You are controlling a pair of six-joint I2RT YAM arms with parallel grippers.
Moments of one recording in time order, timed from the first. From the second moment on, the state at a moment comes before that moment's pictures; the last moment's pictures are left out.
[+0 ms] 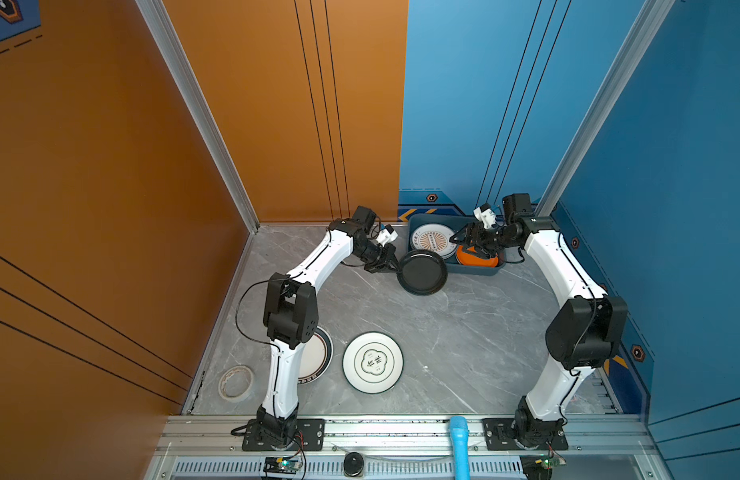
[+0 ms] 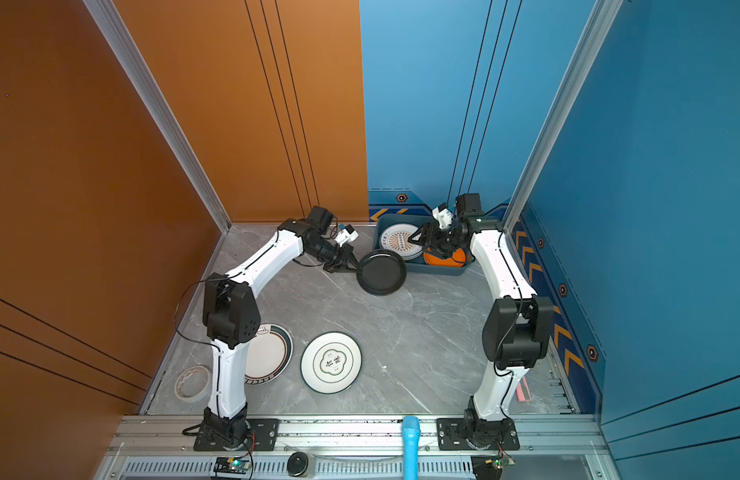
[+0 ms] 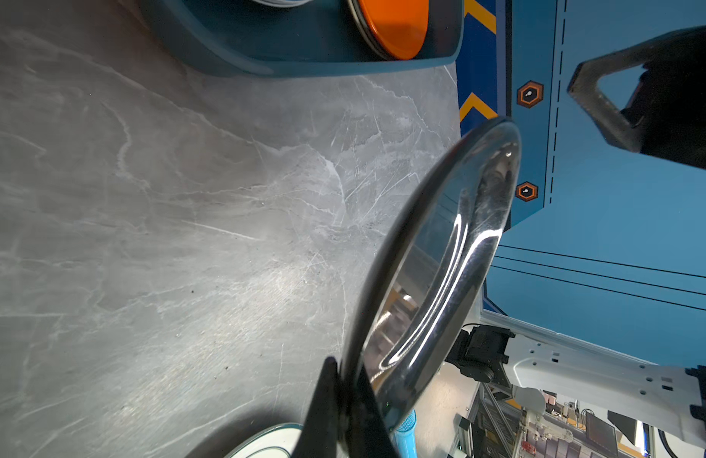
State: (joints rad) left arm -0.38 2.14 1.98 -1.00 0.77 -0.29; right arm 0.05 1.83 1.74 -0.87 -0.73 0.39
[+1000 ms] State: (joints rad) left arm -0.31 2.25 2.18 -1.00 0.77 -0.41; right arm 0.16 2.09 1.89 -0.82 -0.86 0.38
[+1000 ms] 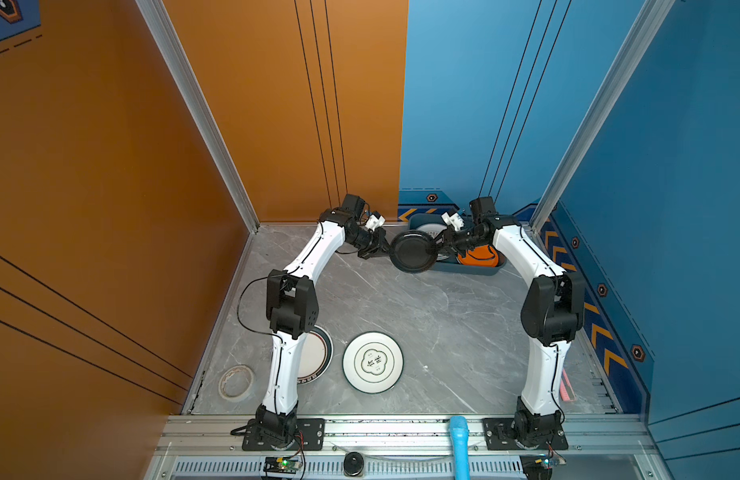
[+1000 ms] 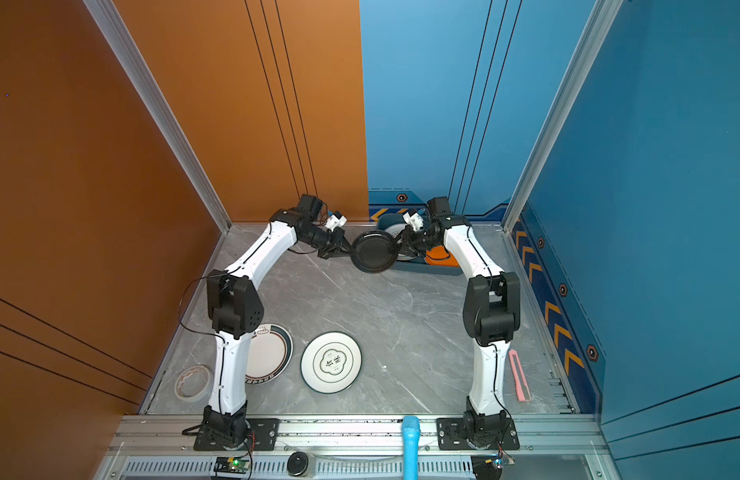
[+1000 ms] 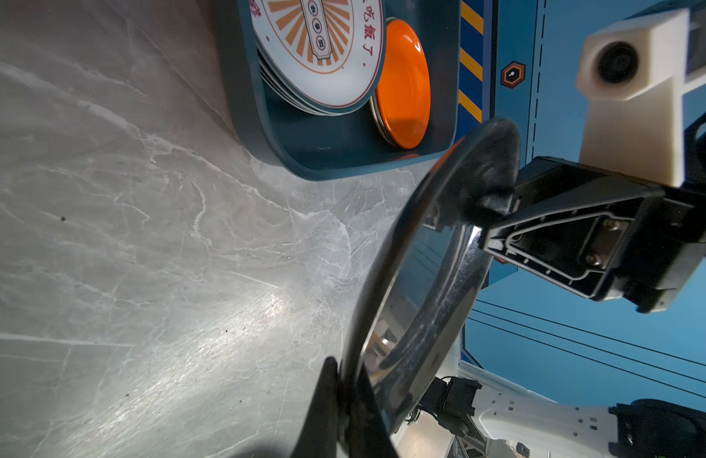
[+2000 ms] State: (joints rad) left arm -0.30 2.32 2.33 -1.00 0.69 -0.44; right arm 0.01 2.19 2.07 -0.82 -0.76 0.46
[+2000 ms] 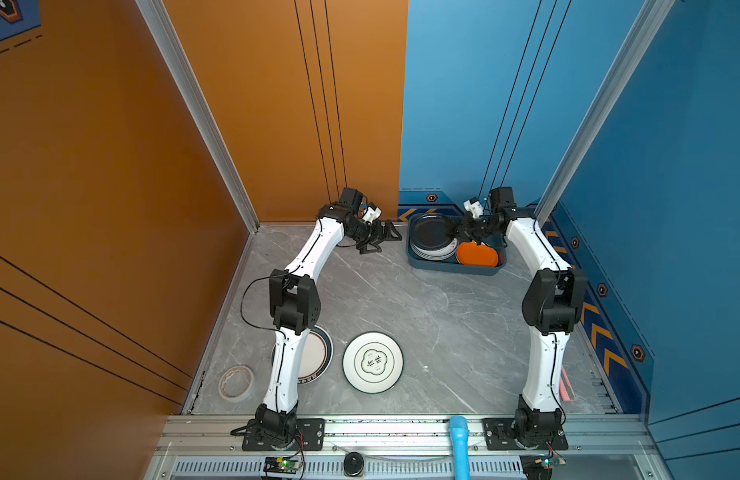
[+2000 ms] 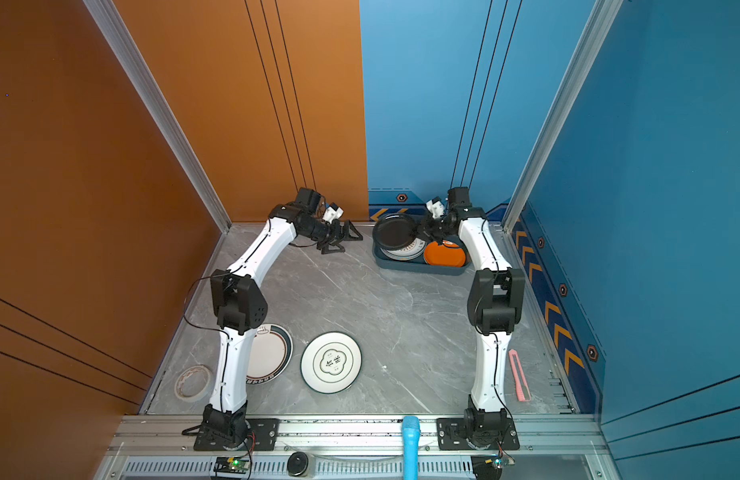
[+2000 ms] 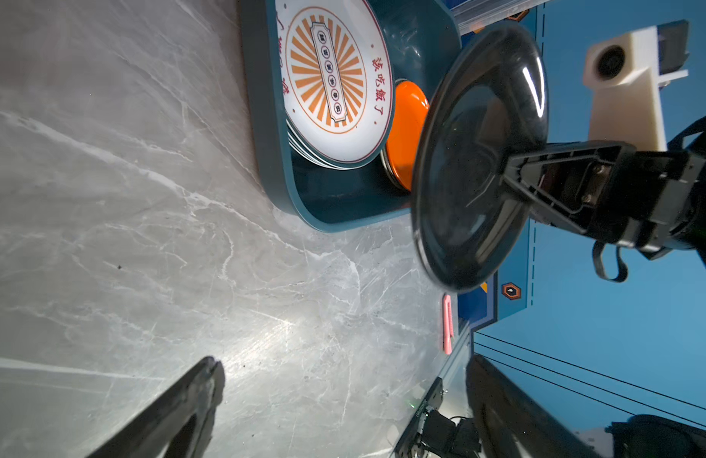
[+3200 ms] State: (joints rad) left arm -0.18 2.19 2.13 -0.91 0.34 -0.52; right arm -0.18 2.27 2.07 -0.98 -0.42 0.49
